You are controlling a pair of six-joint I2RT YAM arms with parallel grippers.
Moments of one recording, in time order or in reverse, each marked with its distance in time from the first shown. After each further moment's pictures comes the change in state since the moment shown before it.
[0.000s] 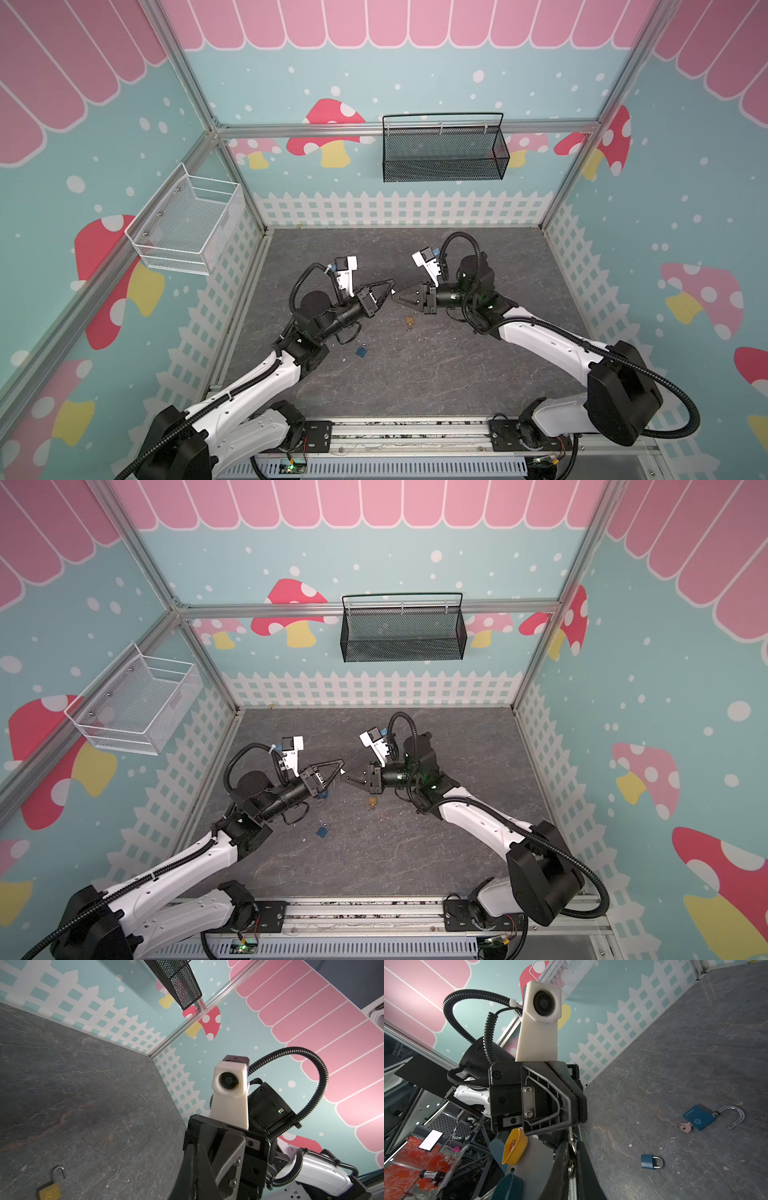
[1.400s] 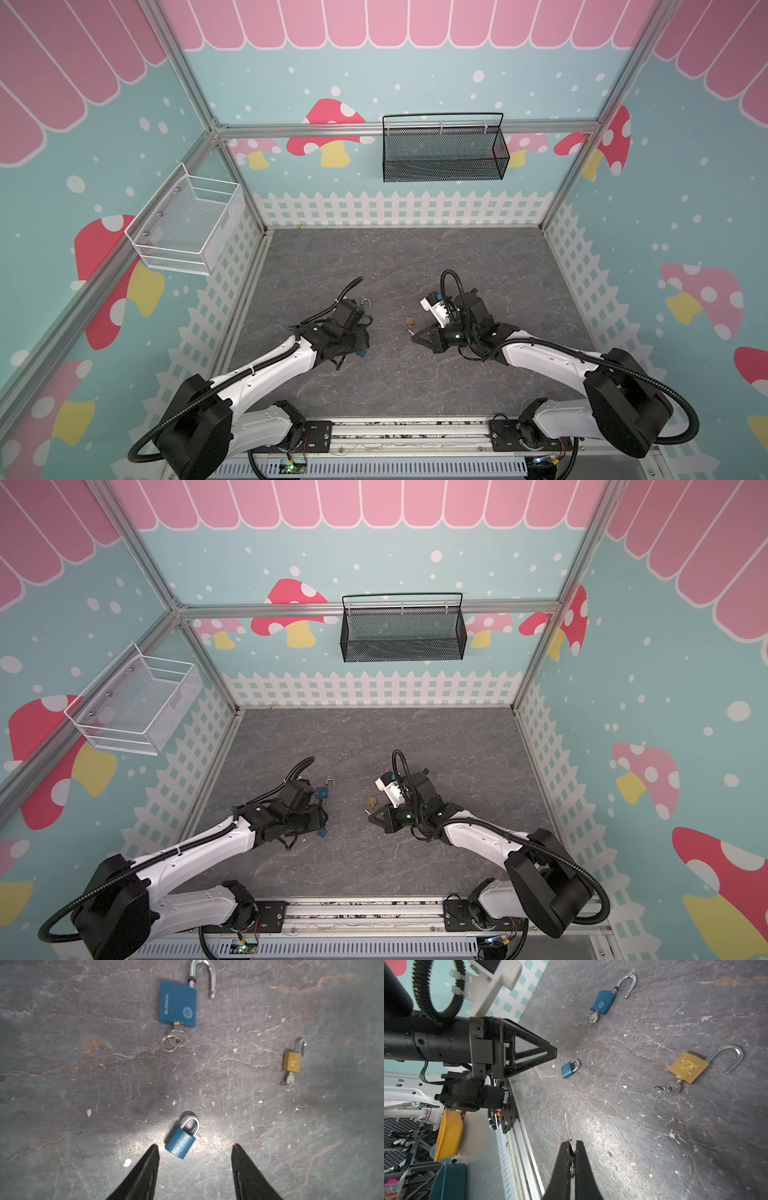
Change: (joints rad) left arm -0.045 0.209 0.074 -1.030 -0.424 0.121; right arm 0.026 -0.072 -0.334 -0.271 0.293 -0.263
